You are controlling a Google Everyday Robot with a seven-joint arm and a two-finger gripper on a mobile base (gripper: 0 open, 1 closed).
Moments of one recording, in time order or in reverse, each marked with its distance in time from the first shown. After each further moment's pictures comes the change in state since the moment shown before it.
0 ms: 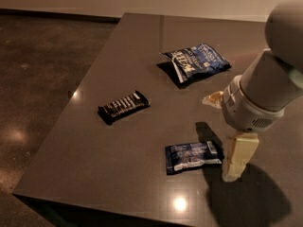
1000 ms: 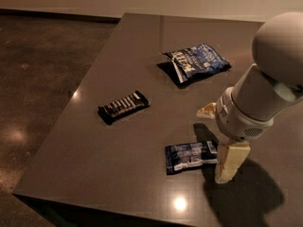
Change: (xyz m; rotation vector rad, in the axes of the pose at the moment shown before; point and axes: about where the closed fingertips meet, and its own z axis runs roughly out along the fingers) arm 0.000 0.004 0.028 -0.028 -0.009 -0.035
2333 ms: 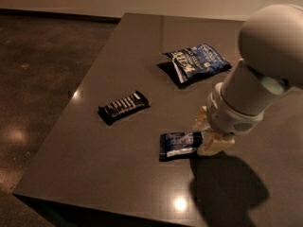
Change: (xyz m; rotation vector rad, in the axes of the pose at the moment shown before) arm -0.015 -0.006 -0.003 -0.006 0.019 0.003
